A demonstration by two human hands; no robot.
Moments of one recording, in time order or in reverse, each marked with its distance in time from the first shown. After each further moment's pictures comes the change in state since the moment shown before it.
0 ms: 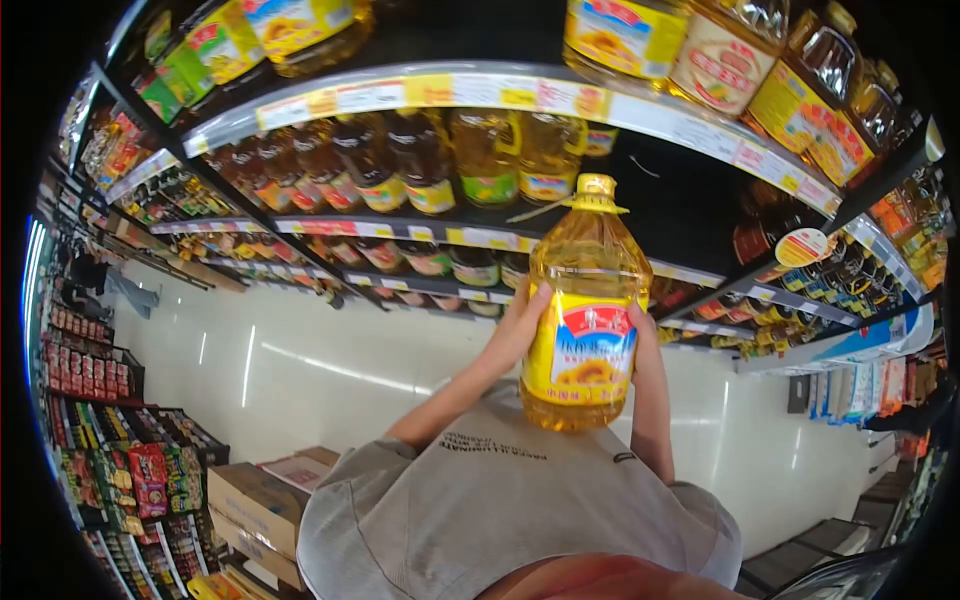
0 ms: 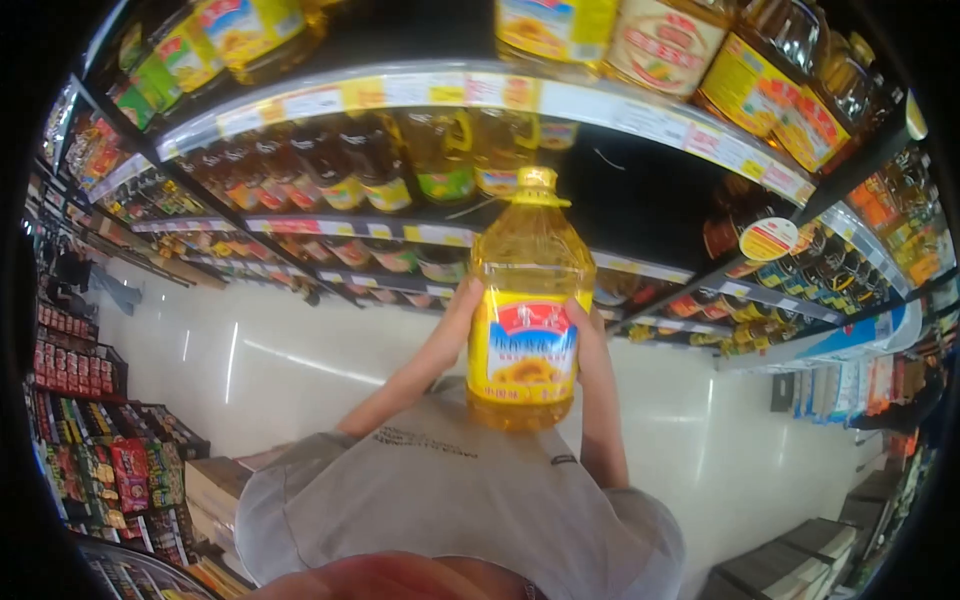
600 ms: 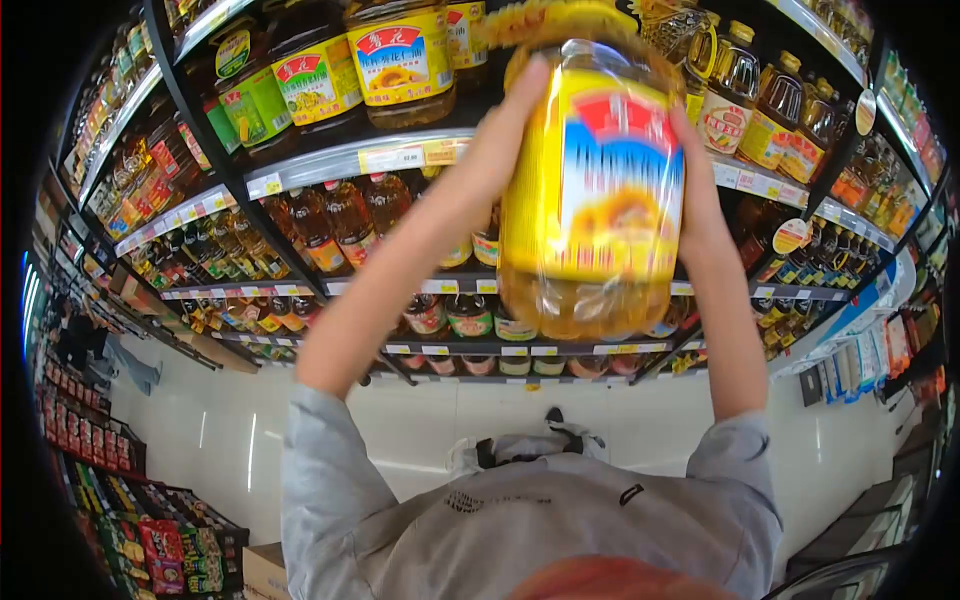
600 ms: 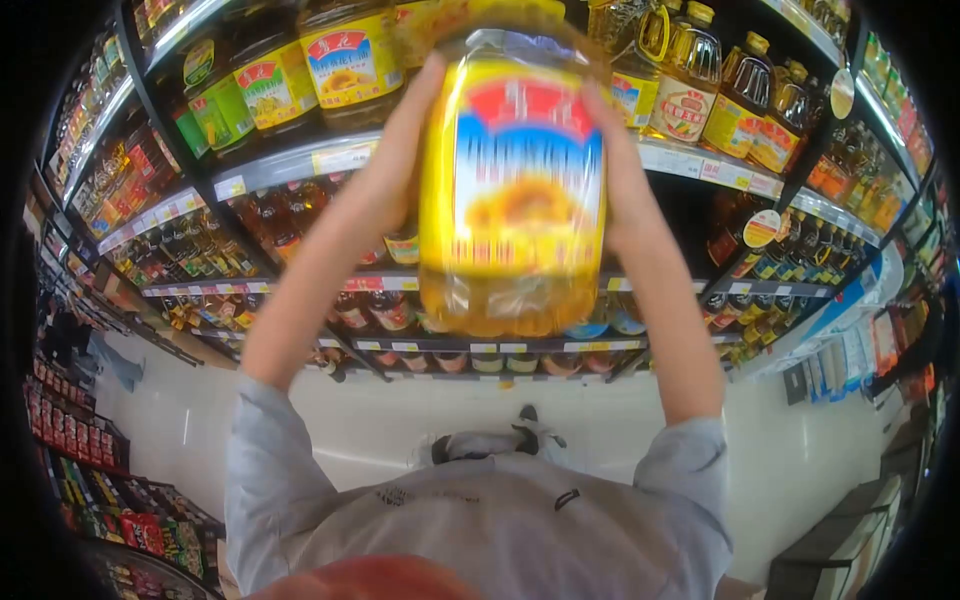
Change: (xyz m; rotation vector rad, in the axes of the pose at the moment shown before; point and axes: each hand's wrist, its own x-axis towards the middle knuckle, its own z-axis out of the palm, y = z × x) left_hand 0.015 0.331 -0.112 -0.006 -0.341 0.262; right_hand -0.059 -0.165 0.311 0.001 -0.395 -0.365
